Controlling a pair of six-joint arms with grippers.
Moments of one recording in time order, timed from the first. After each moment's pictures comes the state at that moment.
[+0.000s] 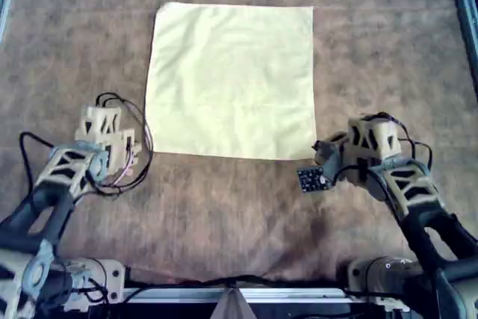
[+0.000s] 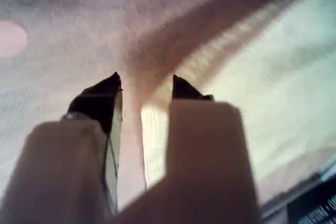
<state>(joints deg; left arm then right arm) -11.2 103.2 123.5 34.8 6.7 -1.8 16.0 108.8 129.4 34.3 -12.7 -3.4</state>
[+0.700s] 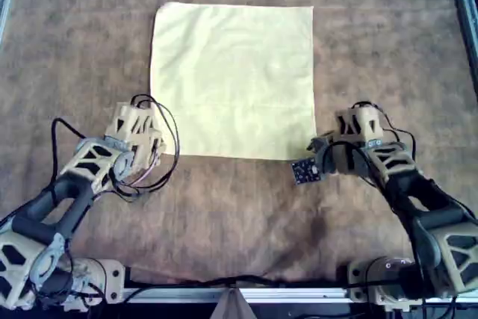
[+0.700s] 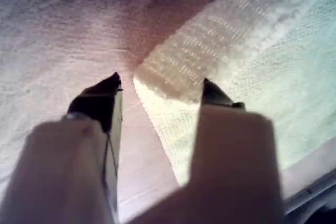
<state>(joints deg) -21.4 96.7 118.0 34.8 5.6 -1.8 15.4 85.1 116.4 34.3 -12.7 -3.1</state>
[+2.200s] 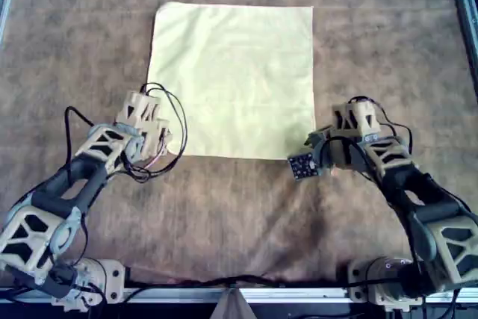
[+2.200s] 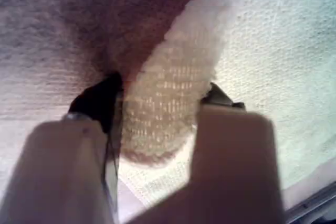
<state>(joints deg) -20.3 81.7 105.9 34.1 6.1 -1.8 15.9 82.5 113.0 34.3 -12.3 -3.8</state>
